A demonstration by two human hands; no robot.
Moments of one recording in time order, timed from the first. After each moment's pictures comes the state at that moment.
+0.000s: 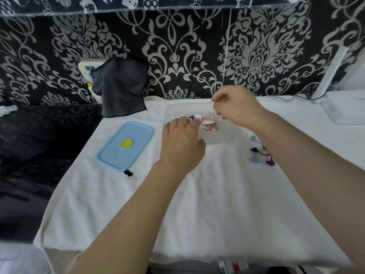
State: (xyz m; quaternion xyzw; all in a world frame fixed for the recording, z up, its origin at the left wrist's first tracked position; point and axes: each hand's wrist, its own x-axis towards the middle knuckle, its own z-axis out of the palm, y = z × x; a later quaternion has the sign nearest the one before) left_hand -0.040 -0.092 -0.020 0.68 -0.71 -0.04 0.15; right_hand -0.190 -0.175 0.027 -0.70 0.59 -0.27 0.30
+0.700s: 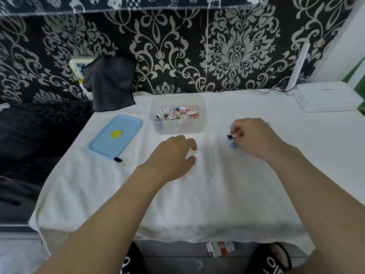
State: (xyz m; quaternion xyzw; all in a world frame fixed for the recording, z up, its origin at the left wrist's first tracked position) left_hand -0.051 -0.038 -0.023 0.61 -0.77 -0.16 0.04; right_hand -0.282 -0.099 -0.032 -0.72 0.65 -0.15 0.20
